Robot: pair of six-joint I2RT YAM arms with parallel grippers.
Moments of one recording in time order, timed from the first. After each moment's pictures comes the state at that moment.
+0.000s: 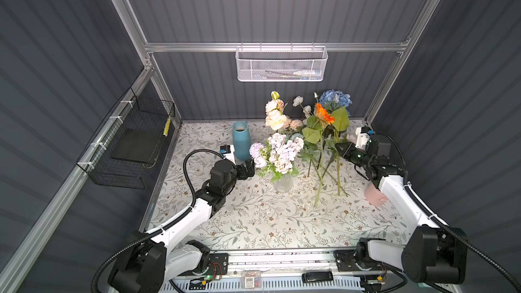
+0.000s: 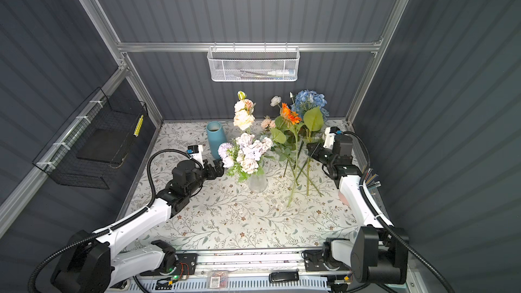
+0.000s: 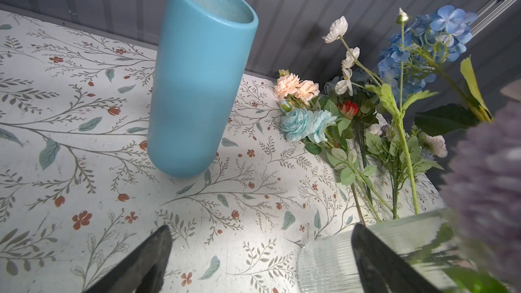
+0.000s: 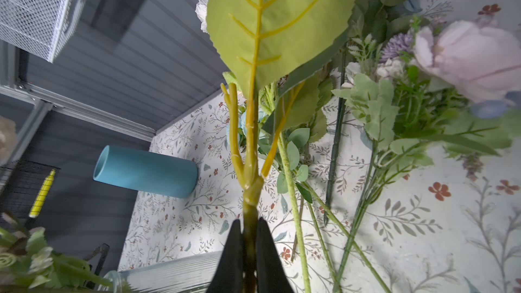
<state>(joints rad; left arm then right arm) -0.50 1.15 0.57 0.25 -0.07 -0.46 -0.06 1.21 0.81 -0.07 -0.45 0.61</state>
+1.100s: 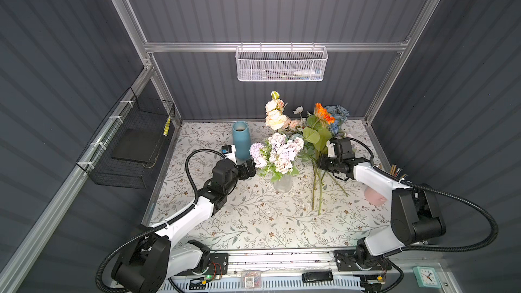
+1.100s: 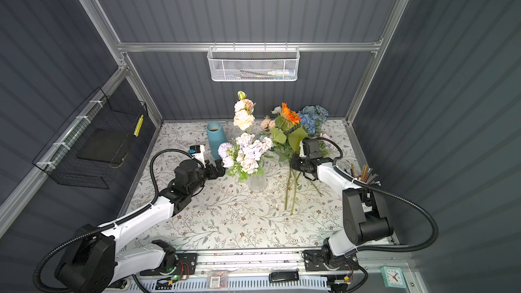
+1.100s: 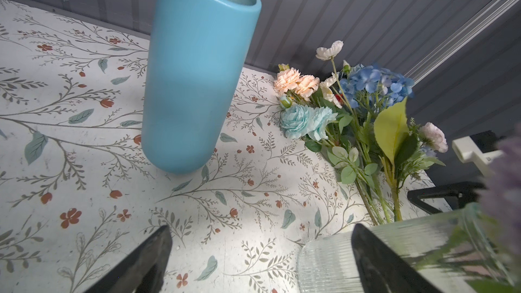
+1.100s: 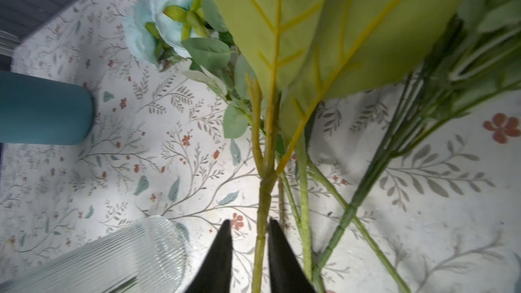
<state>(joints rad) -0.50 1.19 0.57 0.29 -0.06 -0.48 0.20 1.51 0.92 -0.23 -0.21 0.45</state>
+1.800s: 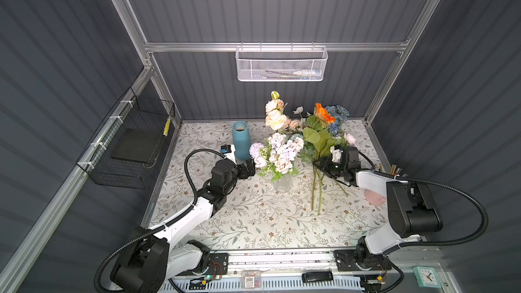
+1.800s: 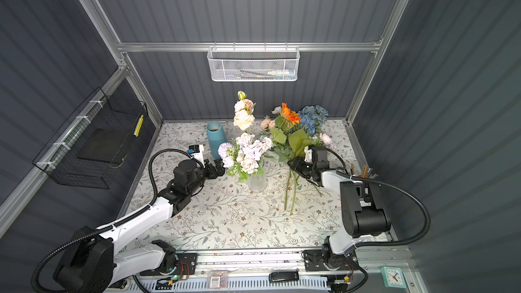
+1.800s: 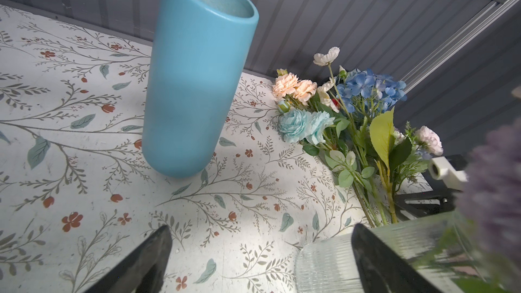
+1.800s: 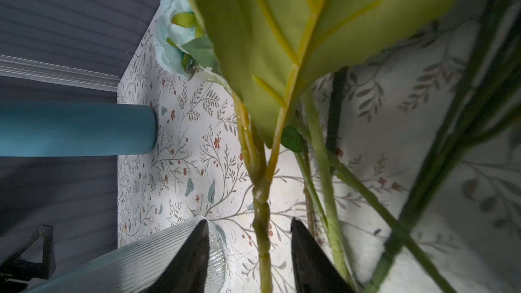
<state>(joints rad) -0.50 1.18 0.57 0.29 -0.06 -0.48 0.09 1.62 0.73 0.14 -0.51 0.68</state>
